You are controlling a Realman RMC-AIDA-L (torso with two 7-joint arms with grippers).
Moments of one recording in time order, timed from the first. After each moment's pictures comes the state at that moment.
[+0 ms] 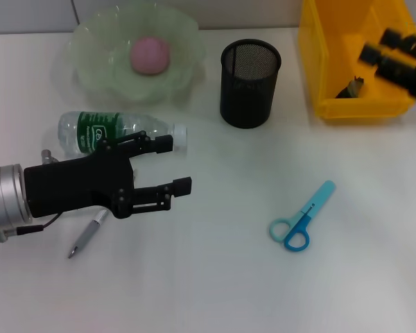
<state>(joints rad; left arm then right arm) -0.36 -2.05 1.06 0.66 1.58 1.60 -1.20 0.36 2.07 -0.72 -0.77 -1.57 -1.49 1.41</state>
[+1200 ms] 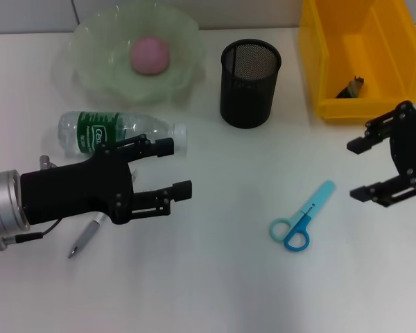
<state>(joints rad) -0.34 -2.06 1.05 0.66 1.58 1.65 -1.22 0.54 2.08 -1.07 -1.63 -2.42 -1.96 1.78</state>
